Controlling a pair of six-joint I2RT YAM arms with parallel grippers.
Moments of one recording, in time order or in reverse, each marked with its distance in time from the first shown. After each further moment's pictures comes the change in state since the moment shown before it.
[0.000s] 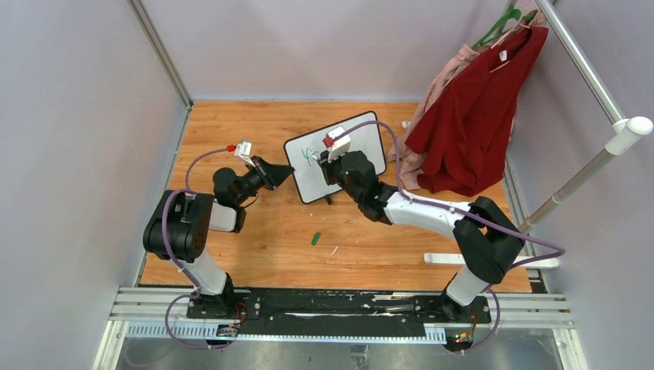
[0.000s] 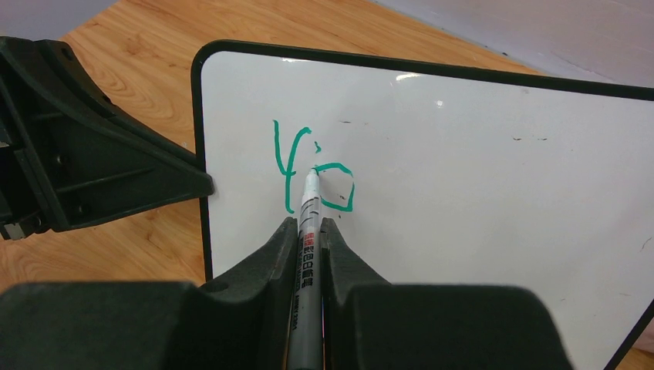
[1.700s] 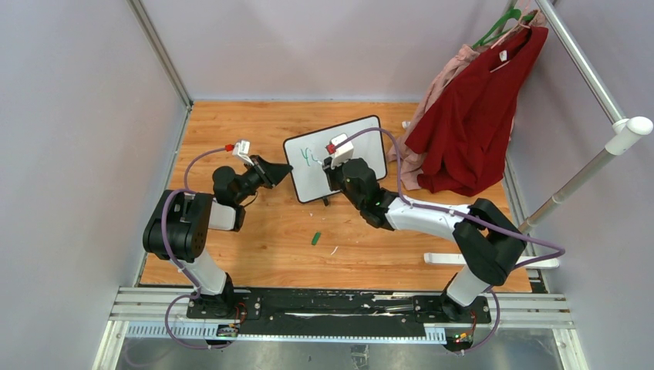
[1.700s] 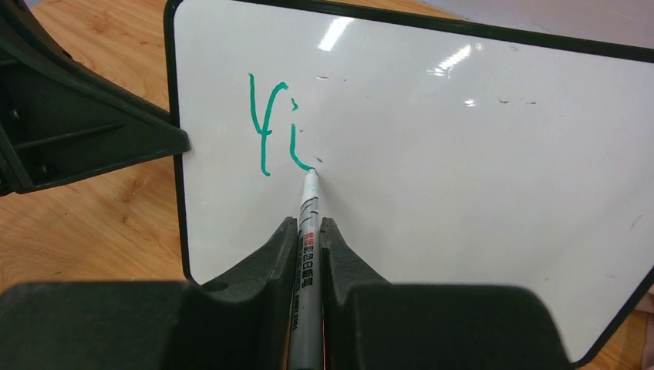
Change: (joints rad) left arm 0.011 0.000 0.012 -0.034 -0.027 -0.001; right arm 0.016 -0.015 -0.071 0.027 0.063 0.003
